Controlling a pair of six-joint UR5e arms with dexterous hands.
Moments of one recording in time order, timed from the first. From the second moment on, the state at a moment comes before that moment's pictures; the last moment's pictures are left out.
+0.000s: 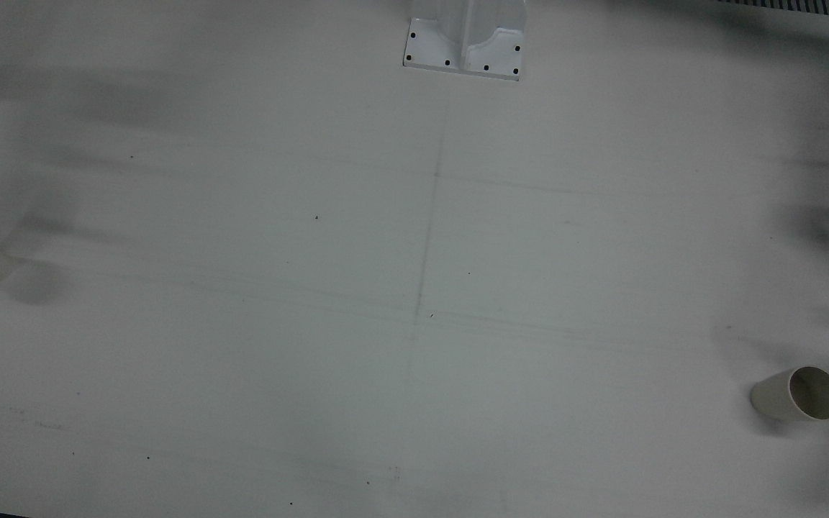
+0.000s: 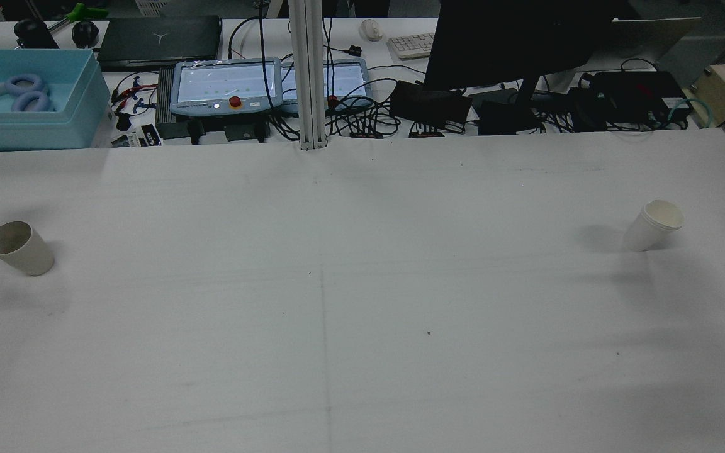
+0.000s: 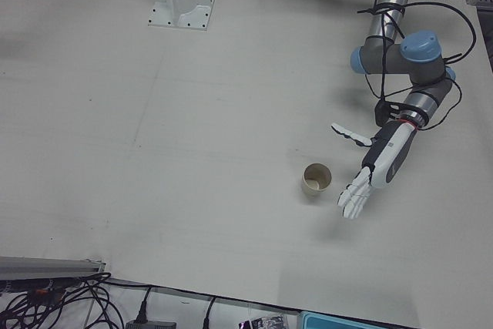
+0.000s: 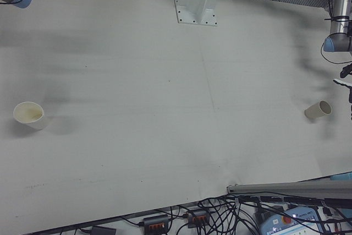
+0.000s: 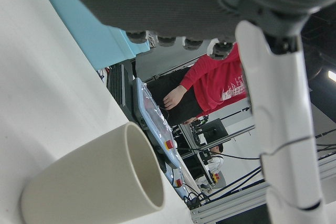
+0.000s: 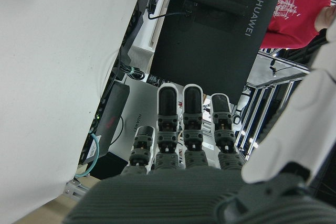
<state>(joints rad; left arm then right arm) -1.15 -1.59 -1.39 -0.46 1.60 0.50 1.40 -1.72 1.42 -2.94 -1.44 -0.32</state>
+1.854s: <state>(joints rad) -0.98 -1.71 -1.19 -0.49 1.50 0.62 1.40 -1.72 1.42 -2.94 -1.43 -0.32</state>
